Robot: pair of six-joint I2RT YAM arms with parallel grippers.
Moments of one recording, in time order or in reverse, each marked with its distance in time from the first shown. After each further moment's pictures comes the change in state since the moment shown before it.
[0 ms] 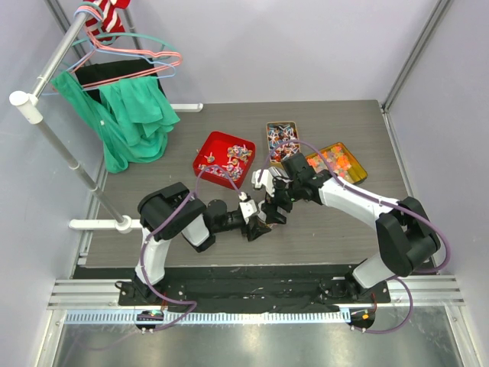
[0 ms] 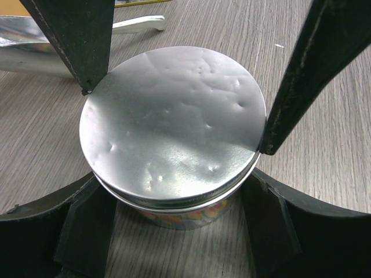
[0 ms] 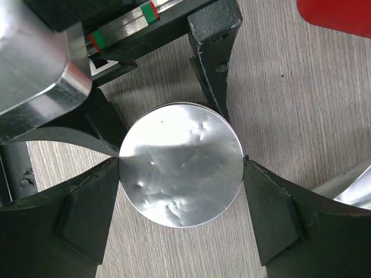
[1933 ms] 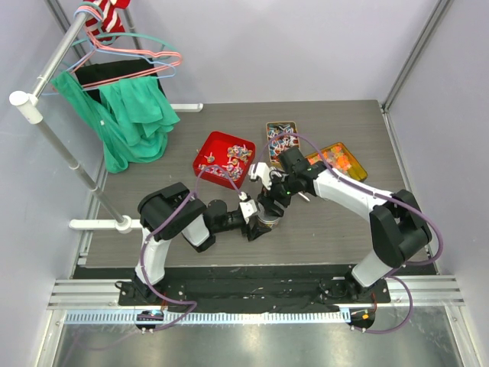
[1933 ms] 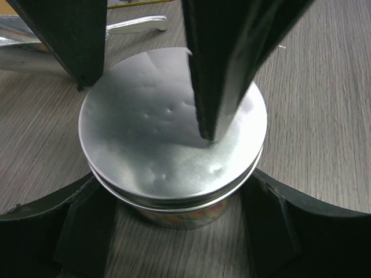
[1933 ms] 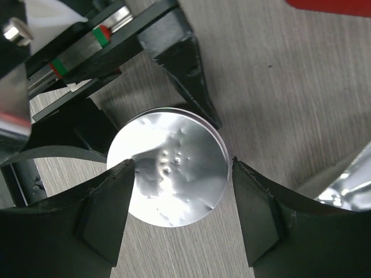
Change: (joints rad) left arm 0.000 0.000 0.000 0.000 -0.010 0.002; right arm -0.010 0.071 0.118 -0.096 0.045 0.080
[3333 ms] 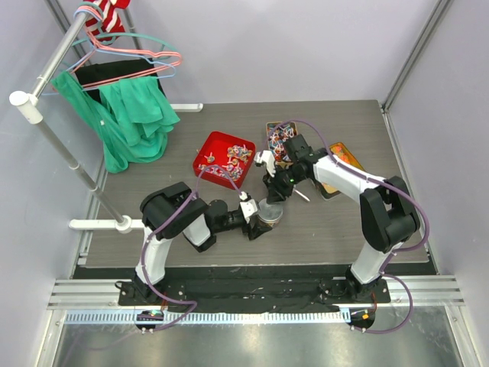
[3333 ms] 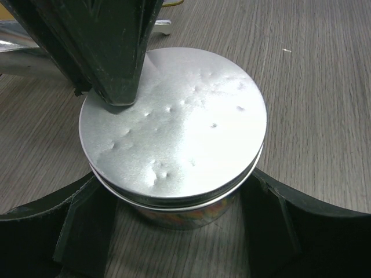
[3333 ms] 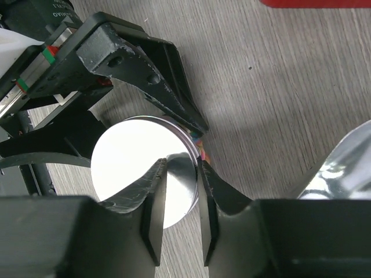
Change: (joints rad) left arm 0.000 0.023 0.012 0.026 -0.011 0.003; right arm -0.090 0.132 0.126 -0.080 -0.140 0.012
